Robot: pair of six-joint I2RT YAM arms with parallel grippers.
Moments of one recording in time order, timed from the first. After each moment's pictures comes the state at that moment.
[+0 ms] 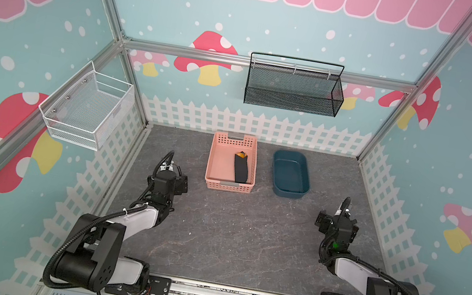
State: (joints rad) left arm -0.12 1.35 0.46 0.41 -0.33 -0.15; right arm 0.02 1.27 0.25 0.60 0.41 0.05
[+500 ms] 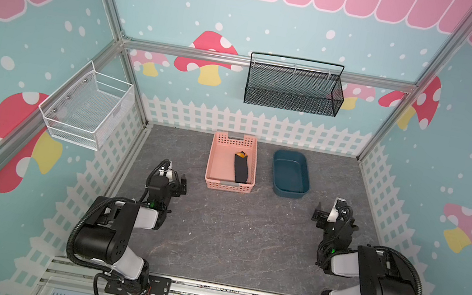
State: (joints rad) left arm -0.03 1.54 0.38 0.81 -0.13 -0.08; right arm -0.01 1.51 0.18 1.15 0.19 -0.07
